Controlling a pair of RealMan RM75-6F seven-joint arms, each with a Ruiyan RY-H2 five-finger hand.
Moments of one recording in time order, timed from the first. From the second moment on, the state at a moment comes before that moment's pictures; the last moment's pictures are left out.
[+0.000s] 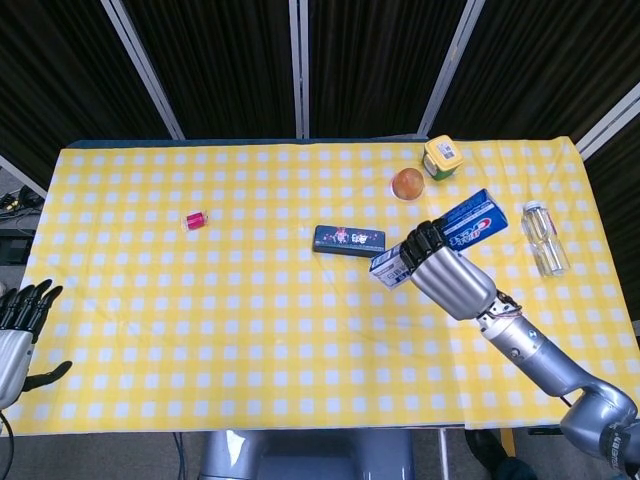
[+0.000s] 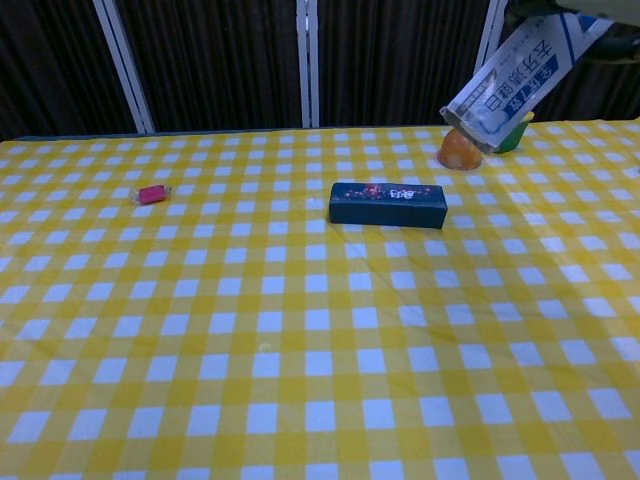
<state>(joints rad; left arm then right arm) -0.05 -0.99 0.01 -1.82 1.54 1.49 0.16 0.63 -1.05 0.20 -1.65 -1.81 1.18 -0.94</state>
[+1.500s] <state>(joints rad) -0.07 -1.00 0.00 -1.82 1.51 1.46 0.18 0.55 -1.24 0.11 -1.73 -1.50 1.04 -0.89</state>
